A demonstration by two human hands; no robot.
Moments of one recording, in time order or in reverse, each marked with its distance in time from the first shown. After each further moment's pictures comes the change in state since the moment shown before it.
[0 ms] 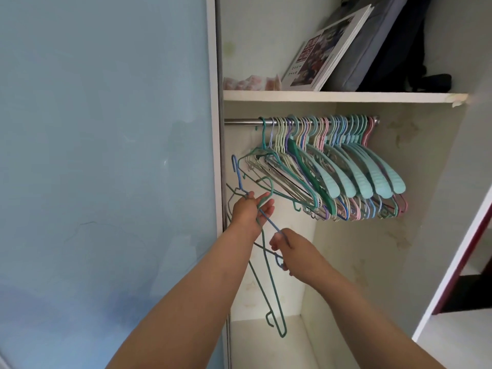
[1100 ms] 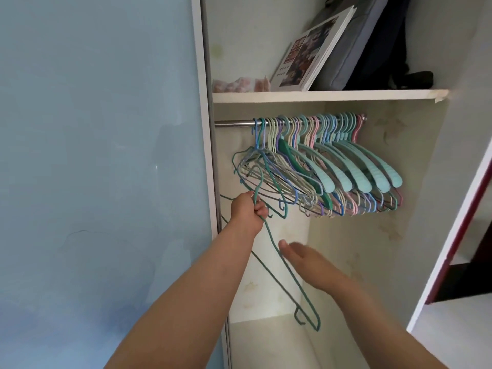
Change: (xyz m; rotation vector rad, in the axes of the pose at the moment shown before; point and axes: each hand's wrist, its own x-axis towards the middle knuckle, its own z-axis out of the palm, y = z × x) left_hand 0.003 0.002 0.012 -0.032 0.020 -0.059; right_hand -0.007 0.037 -0.010 -0.081 -0.054 0.144
